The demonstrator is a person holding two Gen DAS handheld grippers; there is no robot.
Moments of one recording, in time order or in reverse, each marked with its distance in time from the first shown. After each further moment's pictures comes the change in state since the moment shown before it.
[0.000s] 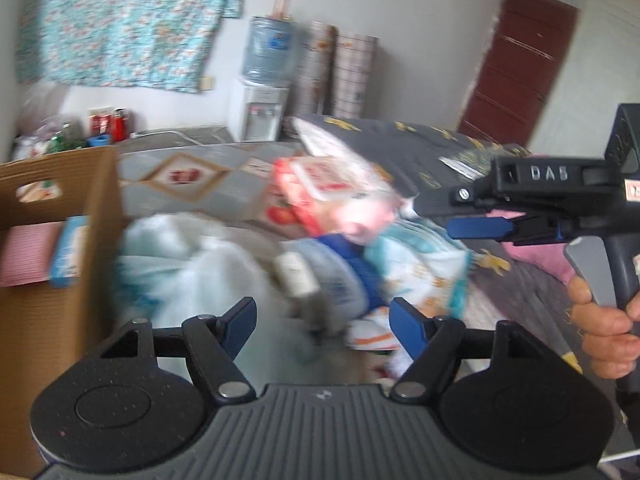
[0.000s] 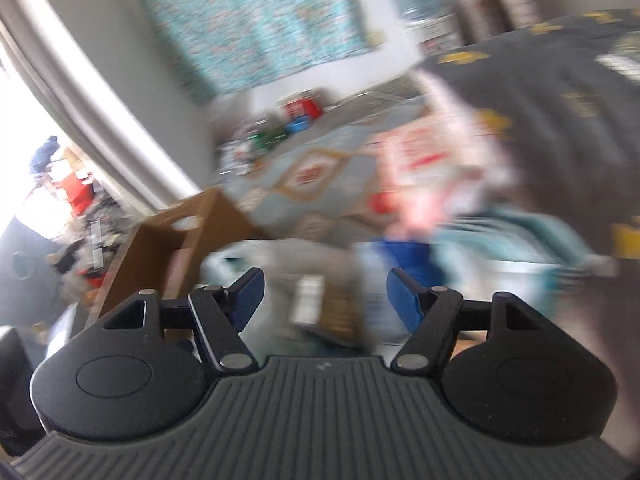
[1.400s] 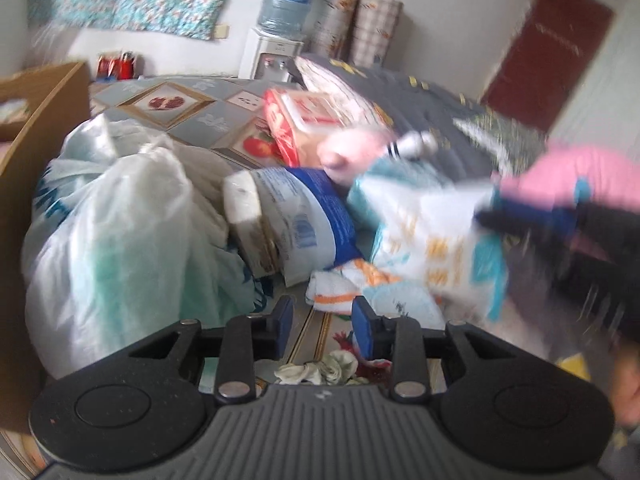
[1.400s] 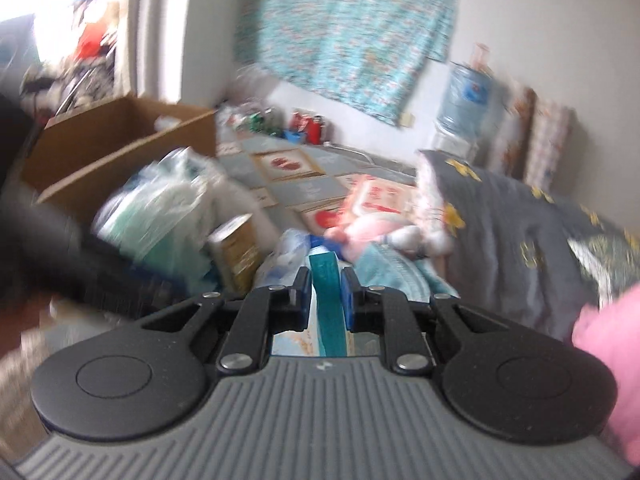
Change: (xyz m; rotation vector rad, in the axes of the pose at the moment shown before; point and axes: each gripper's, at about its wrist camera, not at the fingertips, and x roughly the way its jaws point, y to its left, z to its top) left arm 0.053 -0.024 -0.032 -0.162 0.102 0.006; right arm 0.002 0.038 -0.081 -0.731 -0.110 -0.104
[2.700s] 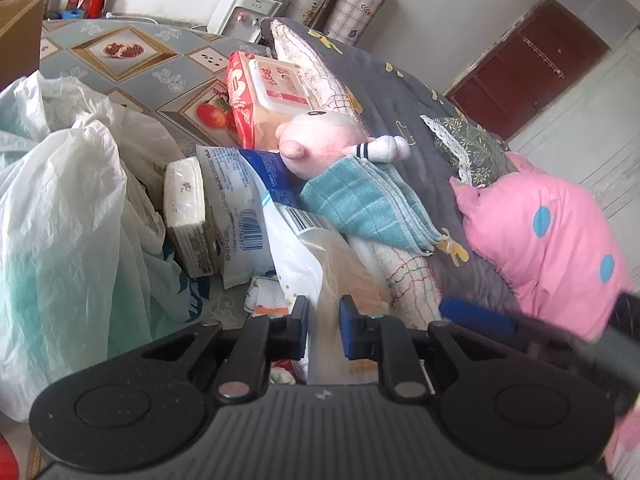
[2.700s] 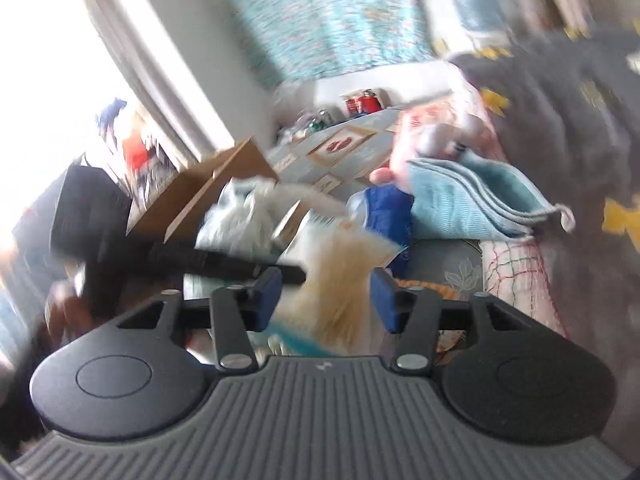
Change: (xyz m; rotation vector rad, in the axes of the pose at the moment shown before) left arm 0.041 0.004 0.031 -0.099 0.124 -0.182; right arm 0.016 -0.098 -0.049 0.691 0.024 0.413
